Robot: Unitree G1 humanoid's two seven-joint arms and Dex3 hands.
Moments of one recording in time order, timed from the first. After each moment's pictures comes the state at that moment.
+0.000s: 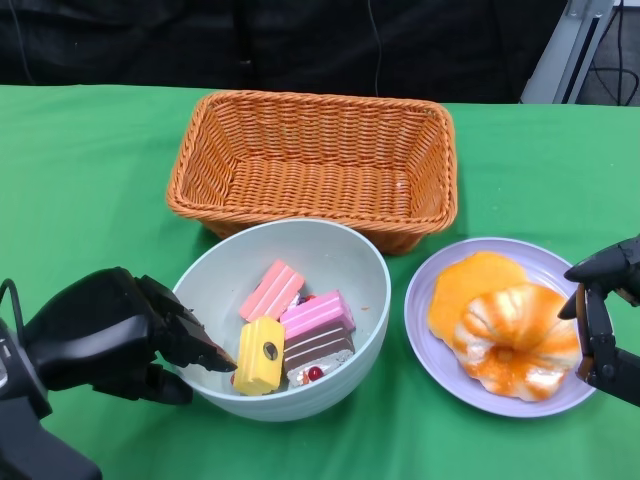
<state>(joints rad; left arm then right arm) -0.58 0.62 -0.48 0.89 1.06 -1.17 0.65 0.16 -0.02 -0.10 -0.17 0.05 -0.46 0.05</state>
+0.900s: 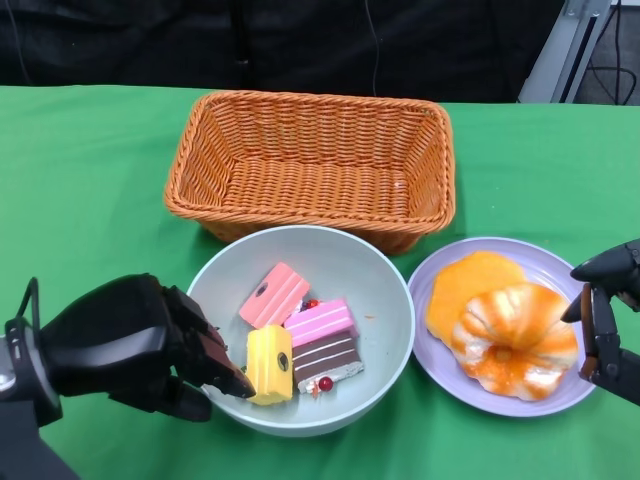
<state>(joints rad) -0.61 0.63 -0.56 0.82 1.04 -1.26 0.68 0.17 0.00 -0.11 -0.19 0.08 -0.41 0.05</state>
